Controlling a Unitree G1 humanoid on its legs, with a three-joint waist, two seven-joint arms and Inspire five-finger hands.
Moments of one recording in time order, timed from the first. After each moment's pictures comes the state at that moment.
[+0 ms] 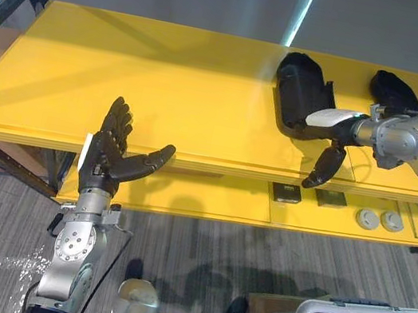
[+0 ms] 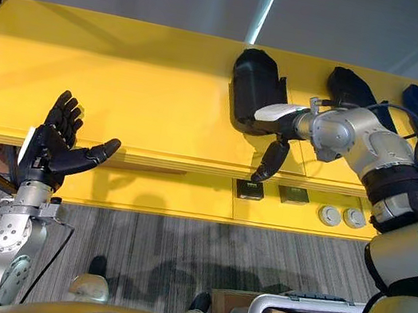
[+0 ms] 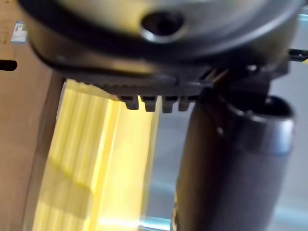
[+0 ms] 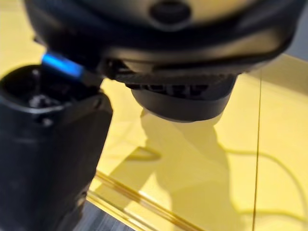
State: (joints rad) left arm 0.24 0.24 -0.02 -0.16 -0.30 -0.26 0.15; right arm -1.10 -0.99 0.87 0.74 -0.43 -0.50 0.59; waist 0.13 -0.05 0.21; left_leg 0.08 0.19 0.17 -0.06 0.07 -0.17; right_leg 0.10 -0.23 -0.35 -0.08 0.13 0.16
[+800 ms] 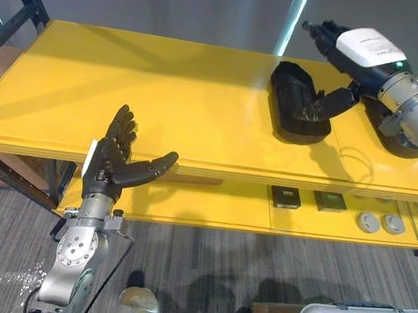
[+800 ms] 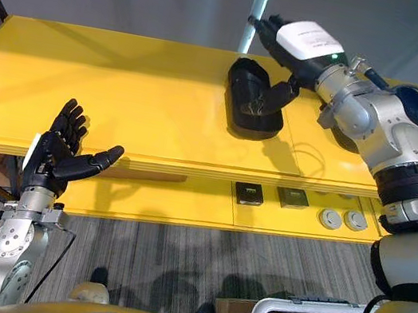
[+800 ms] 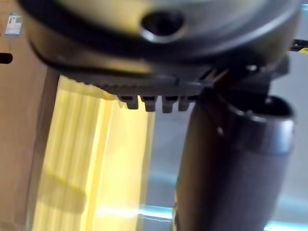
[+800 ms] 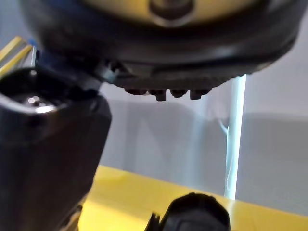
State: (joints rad) left arm 0.28 0.24 -0.04 -0.15 -0.30 -0.26 0.15; right arm -1.07 -1.01 0.59 0.59 -0.42 -0.41 0.03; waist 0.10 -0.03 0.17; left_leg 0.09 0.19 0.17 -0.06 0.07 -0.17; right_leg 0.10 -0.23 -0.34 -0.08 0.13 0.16
